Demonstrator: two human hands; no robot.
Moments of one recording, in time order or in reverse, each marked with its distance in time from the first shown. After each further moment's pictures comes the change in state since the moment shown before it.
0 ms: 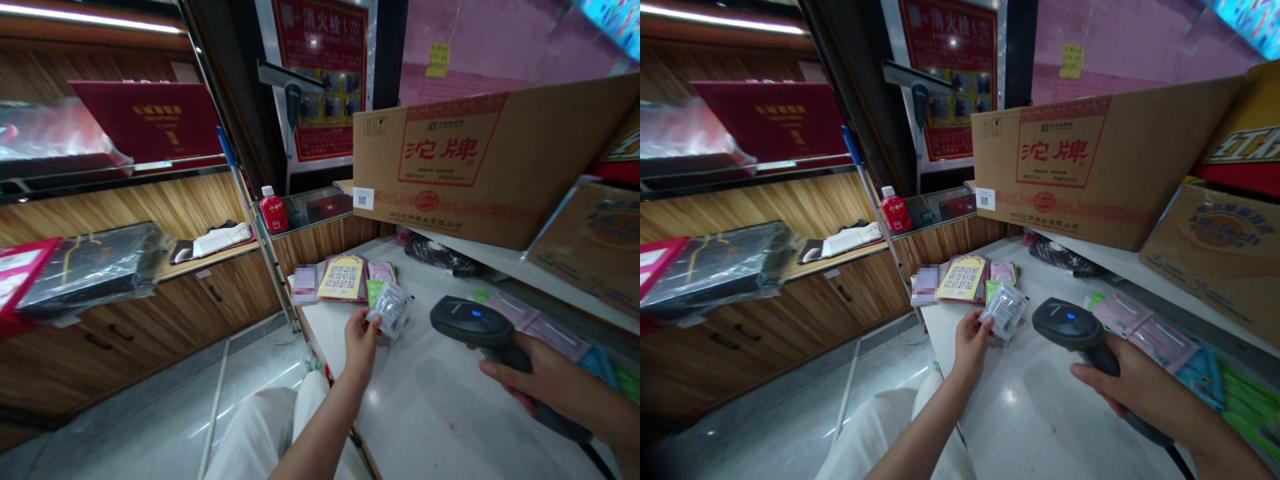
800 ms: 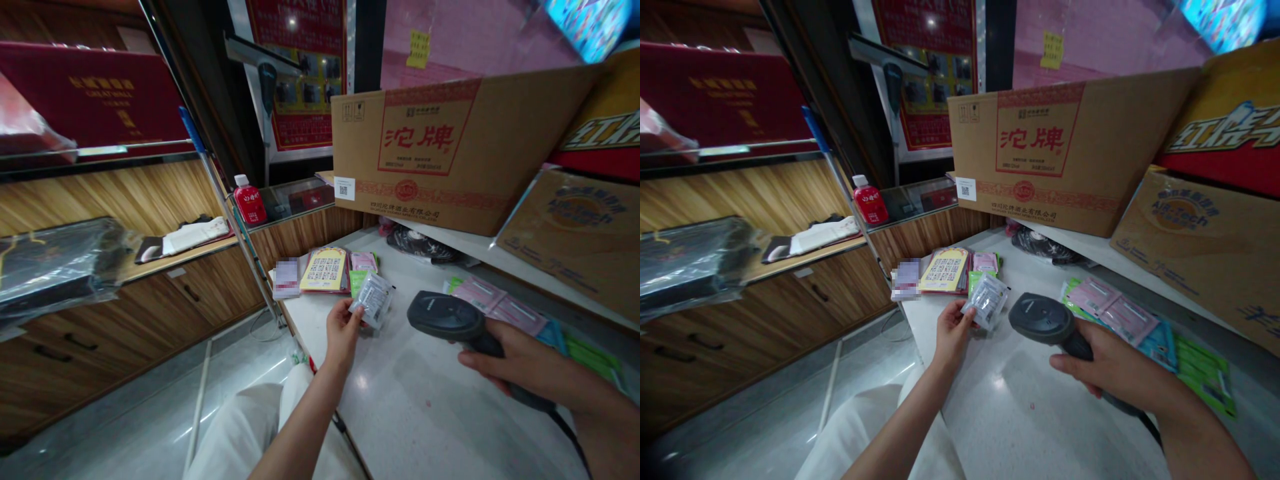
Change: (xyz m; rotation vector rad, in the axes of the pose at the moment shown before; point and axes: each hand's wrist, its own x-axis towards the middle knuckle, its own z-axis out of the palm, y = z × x) left_hand 0.000 0.003 0.000 -0.049 -0.049 -0.015; right_hand -0.009 -0.015 -0.009 0.049 -0.113 0.037
